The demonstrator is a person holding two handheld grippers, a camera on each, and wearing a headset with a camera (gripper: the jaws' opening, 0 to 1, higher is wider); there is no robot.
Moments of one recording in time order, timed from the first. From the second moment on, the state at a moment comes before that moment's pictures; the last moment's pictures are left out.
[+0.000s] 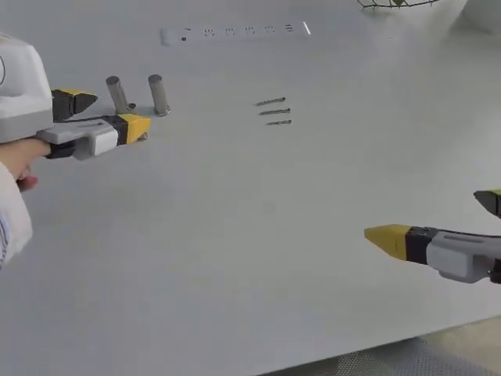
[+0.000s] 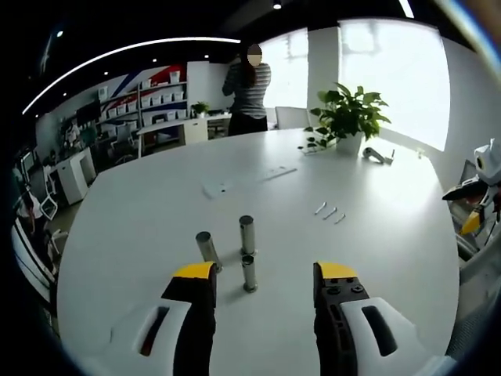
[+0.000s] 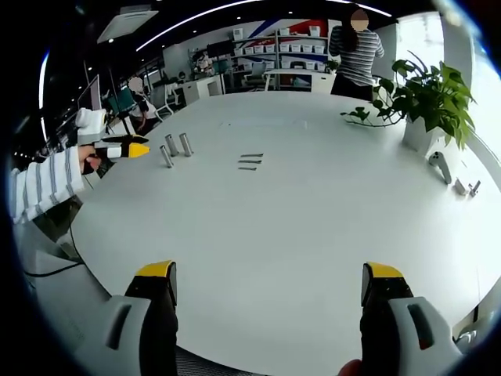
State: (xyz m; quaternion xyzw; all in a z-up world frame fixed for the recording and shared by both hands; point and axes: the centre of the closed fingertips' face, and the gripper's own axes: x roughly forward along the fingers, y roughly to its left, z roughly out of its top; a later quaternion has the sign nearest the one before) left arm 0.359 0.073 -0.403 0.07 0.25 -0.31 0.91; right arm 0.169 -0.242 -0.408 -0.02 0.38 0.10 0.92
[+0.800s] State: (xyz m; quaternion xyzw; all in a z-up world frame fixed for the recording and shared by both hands) left arm 0.383 0.072 -0.427 0.07 0.27 -0.32 0.90; right arm 0.184 -0.244 -0.392 -0.05 0.31 0.11 0.94
